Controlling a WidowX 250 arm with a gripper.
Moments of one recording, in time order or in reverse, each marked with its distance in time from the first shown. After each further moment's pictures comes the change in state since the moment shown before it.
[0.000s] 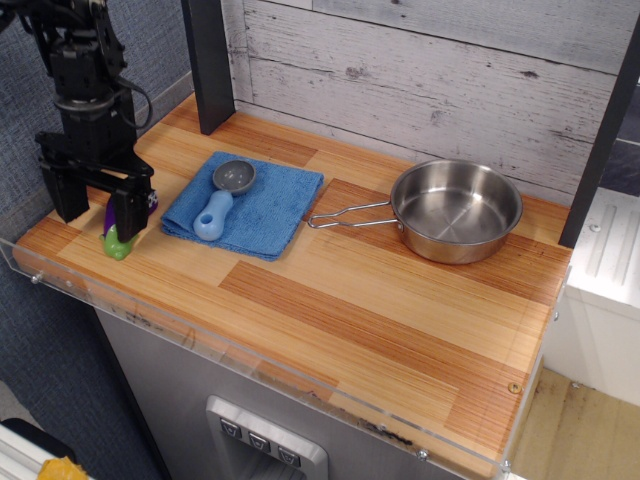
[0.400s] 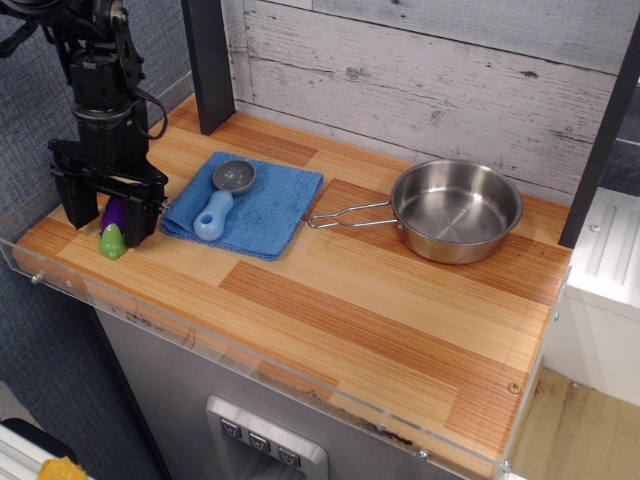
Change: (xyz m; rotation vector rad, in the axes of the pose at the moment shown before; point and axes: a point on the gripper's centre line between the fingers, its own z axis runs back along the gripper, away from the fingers) arm 0.007 -0.009 -0.008 0.012 0.011 0.020
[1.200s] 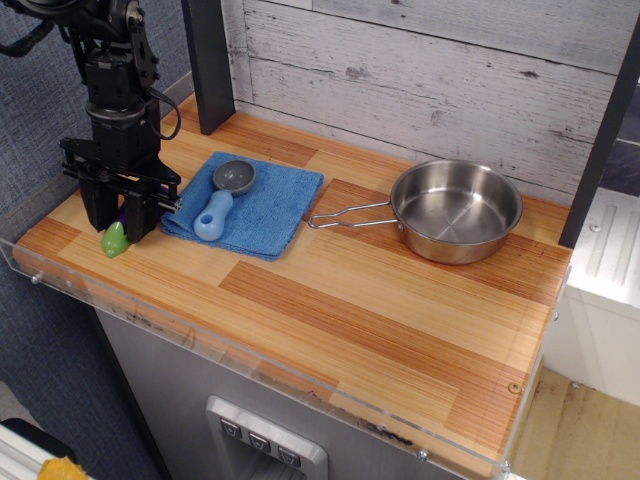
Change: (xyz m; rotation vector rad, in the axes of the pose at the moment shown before) arm -0.002 -0.012 0.000 -0.003 0.011 -0.002
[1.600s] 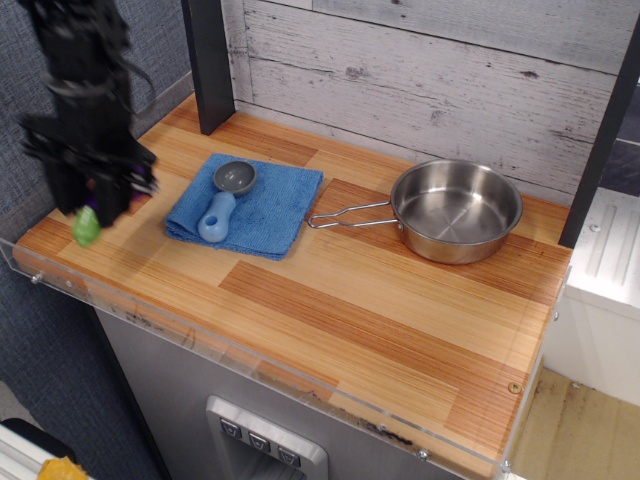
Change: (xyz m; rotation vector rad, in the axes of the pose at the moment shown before) arm -0.034 0.008 0.054 0.074 -0.102 0.085
